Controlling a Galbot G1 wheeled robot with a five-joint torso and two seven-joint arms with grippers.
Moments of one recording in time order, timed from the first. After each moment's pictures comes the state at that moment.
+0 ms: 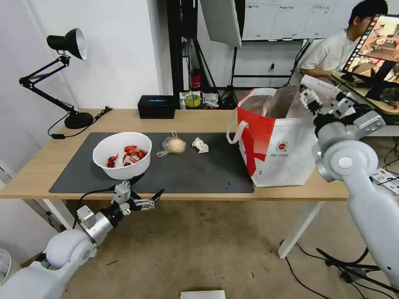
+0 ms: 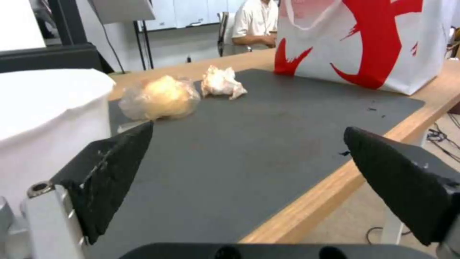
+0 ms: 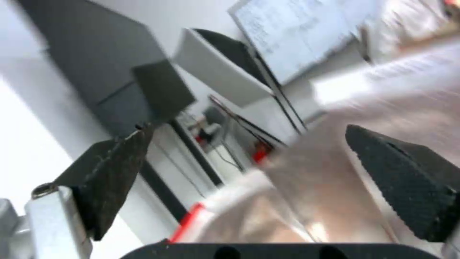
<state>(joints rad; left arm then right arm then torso) 1.32 -0.77 -0.40 -1.85 -0.65 -0.16 0.37 -0.70 0.87 0.37 1.96 1.27 -0.09 0.54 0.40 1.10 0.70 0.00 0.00</state>
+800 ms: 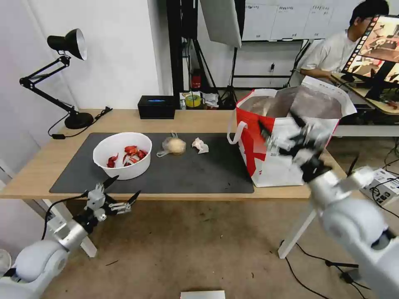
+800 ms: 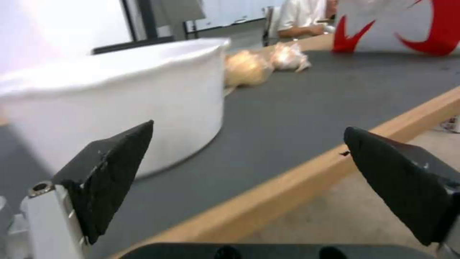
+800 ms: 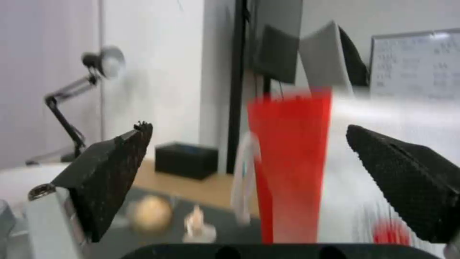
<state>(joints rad) 1.52 -0.82 -0.64 -1.76 -0.60 -0.30 0.42 -1.34 0.83 0.40 2.13 0.61 0.20 0.06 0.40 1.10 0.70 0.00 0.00</state>
